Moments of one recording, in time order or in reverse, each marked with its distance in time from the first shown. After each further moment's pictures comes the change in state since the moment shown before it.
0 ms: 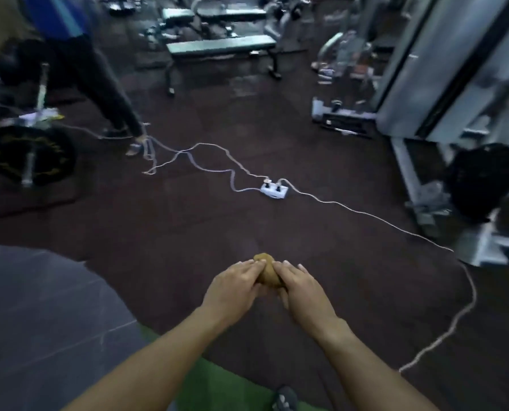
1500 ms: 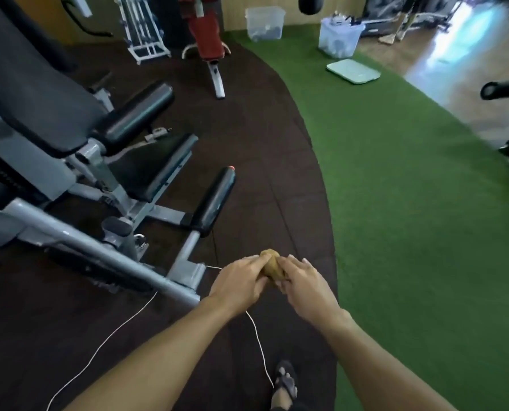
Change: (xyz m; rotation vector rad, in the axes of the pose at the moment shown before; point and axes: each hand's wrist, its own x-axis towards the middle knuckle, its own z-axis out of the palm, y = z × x) left_hand 0.487 0.781 0.364 -0.043 -0.699 1.228; right_hand -0.260 0.660 -0.414 0.056 0.706 1.228
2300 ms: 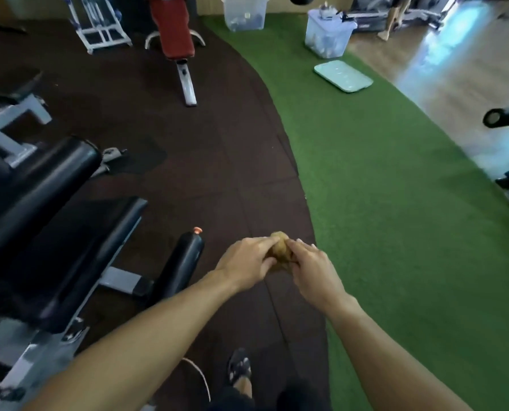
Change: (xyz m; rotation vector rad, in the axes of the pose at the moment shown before) left_hand 0.524 -0.104 -0.084 -0.043 0.000 0.143; right_hand 0.471 0.157 -0.140 -0.018 0.087 0.132
